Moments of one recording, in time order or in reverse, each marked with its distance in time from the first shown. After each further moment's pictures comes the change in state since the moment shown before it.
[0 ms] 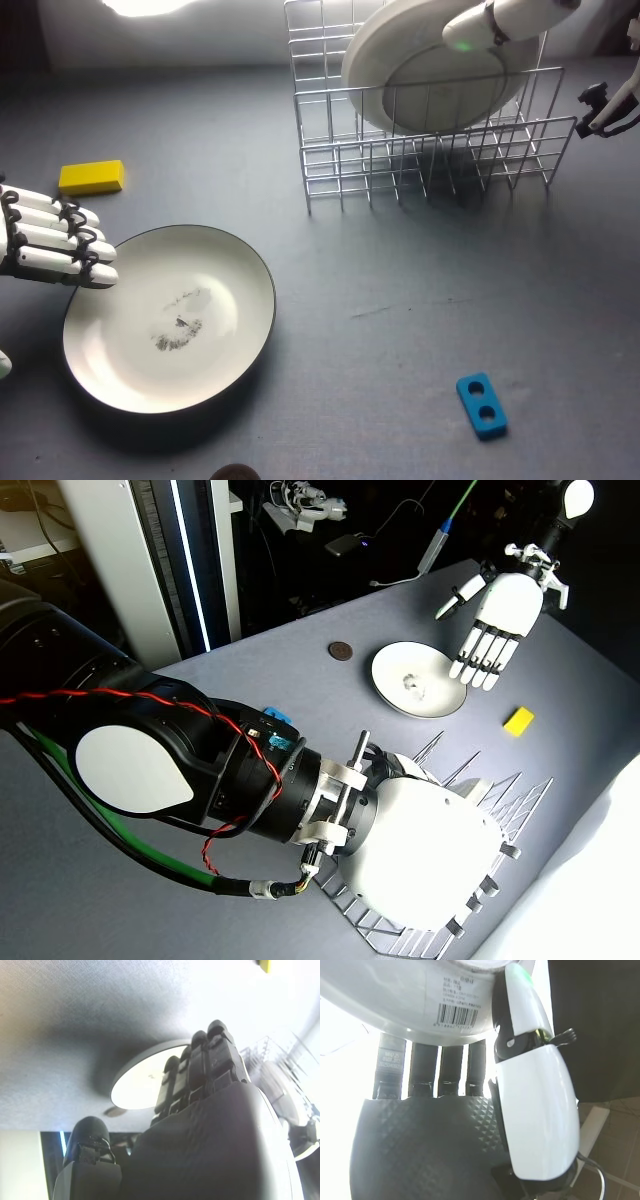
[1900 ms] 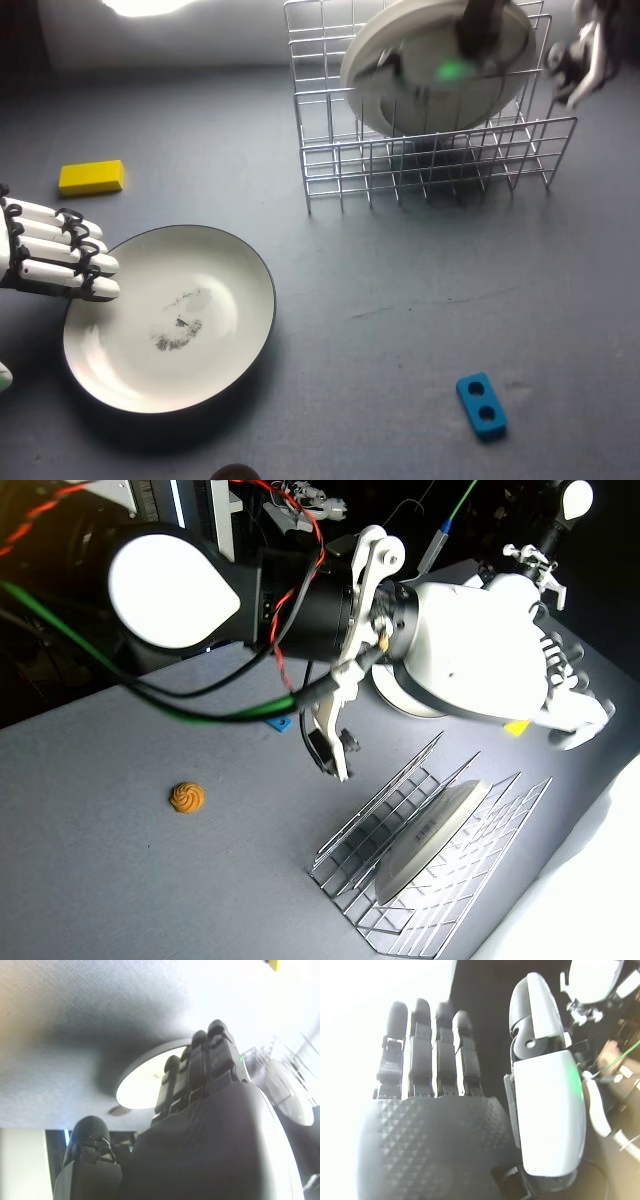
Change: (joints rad) left arm 0.028 -0.006 -0.001 0.006 -0.004 0.000; right arm 0.136 0.083 -0.397 -0.007 0.010 -0.789
